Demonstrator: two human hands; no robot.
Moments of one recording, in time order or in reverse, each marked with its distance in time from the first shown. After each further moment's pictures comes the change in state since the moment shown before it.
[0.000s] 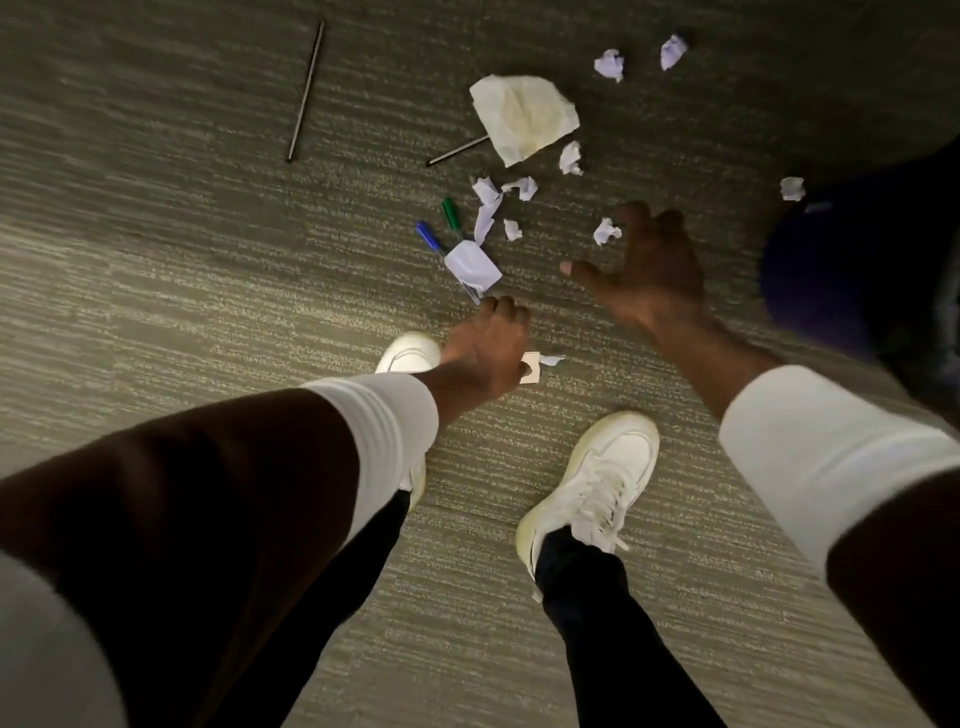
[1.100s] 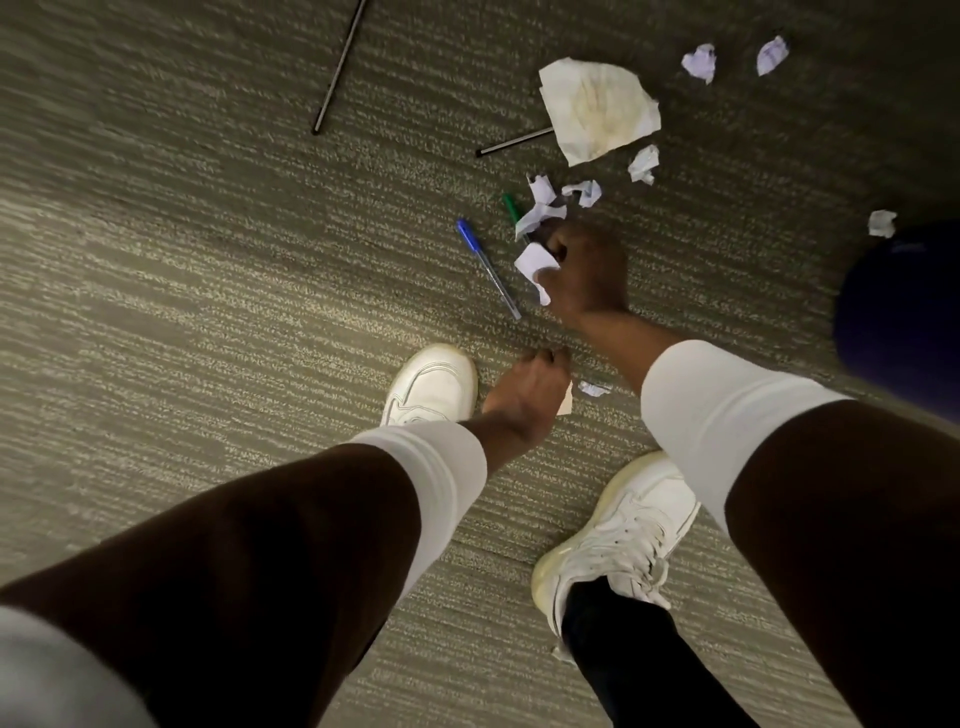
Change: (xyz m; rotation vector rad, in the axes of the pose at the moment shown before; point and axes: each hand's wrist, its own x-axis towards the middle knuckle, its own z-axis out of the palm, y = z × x) left_hand 0.010 -0.012 0.056 -0.227 0.034 0.060; right_hand 0.058 -0.089 0.107 0.107 0.061 -0.174
